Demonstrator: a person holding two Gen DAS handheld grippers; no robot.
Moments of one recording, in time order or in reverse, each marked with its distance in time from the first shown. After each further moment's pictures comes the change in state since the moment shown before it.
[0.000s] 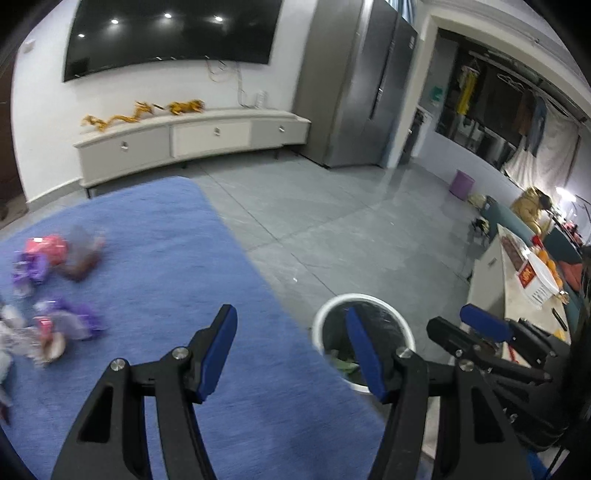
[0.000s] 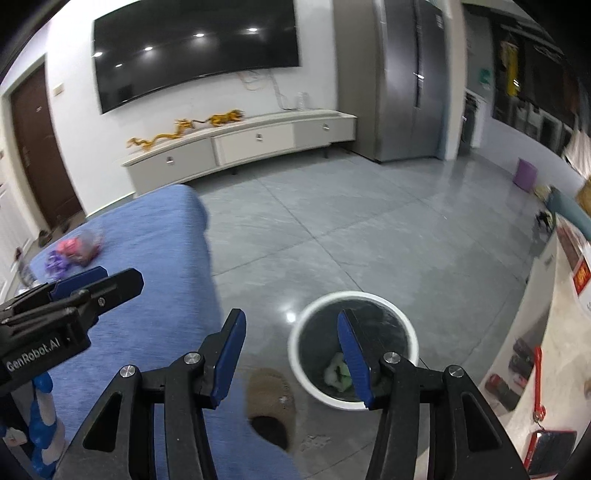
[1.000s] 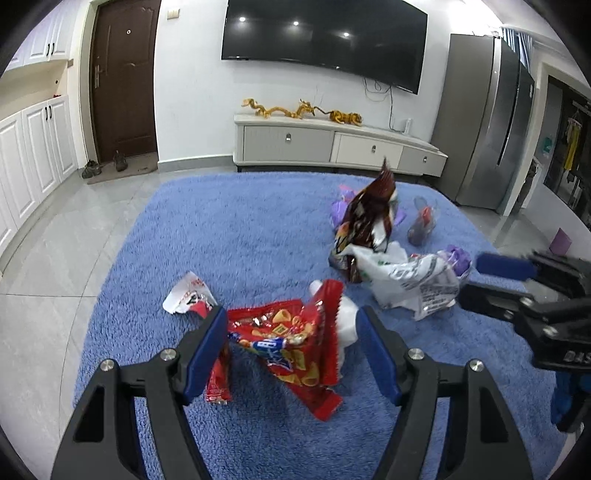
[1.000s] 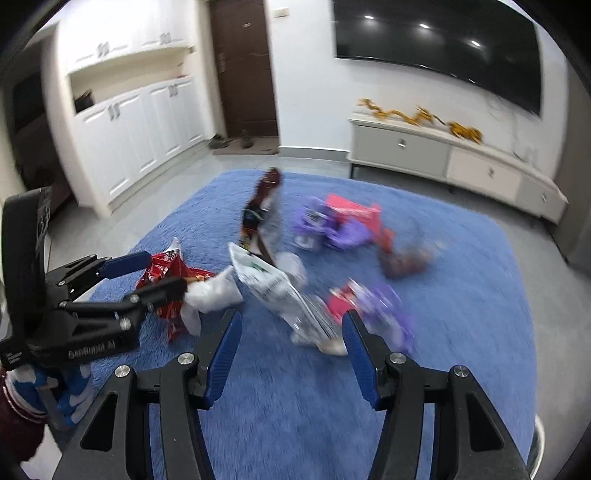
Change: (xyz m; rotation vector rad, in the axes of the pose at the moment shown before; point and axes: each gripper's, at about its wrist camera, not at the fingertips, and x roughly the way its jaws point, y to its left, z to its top) left arm -0.115 0.295 -0.092 -0.237 -0.057 0.382; right arm 0.065 0.337 -0.002 -0.570 0.067 0.556
